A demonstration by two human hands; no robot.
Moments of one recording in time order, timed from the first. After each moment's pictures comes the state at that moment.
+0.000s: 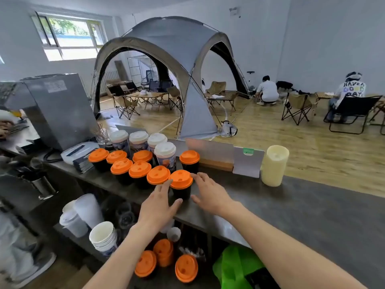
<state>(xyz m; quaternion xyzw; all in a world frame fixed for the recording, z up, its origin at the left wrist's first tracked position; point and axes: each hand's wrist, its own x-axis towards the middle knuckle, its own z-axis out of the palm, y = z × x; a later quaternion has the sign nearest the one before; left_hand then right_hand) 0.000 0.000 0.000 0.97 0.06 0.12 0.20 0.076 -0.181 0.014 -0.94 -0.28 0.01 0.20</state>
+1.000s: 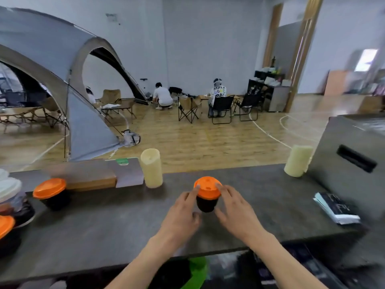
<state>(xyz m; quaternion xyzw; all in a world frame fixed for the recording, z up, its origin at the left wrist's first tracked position) 0.012 -0.354 -0.002 0.90 -0.30 0.01 0.32 -0.053 -0.535 0.006 -0.97 0.05 -0.13 0.20</state>
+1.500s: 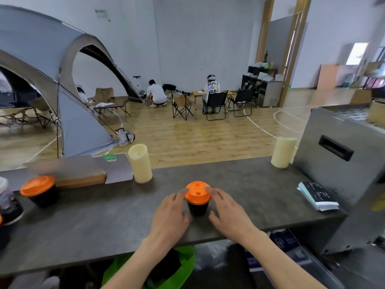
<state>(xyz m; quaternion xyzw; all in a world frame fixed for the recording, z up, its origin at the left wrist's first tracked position) -0.017 -0.366 -0.009 0.93 -0.26 0.06 0.26 -0.081 -0.557 -0.016 -0.97 0.03 -0.10 0.20</state>
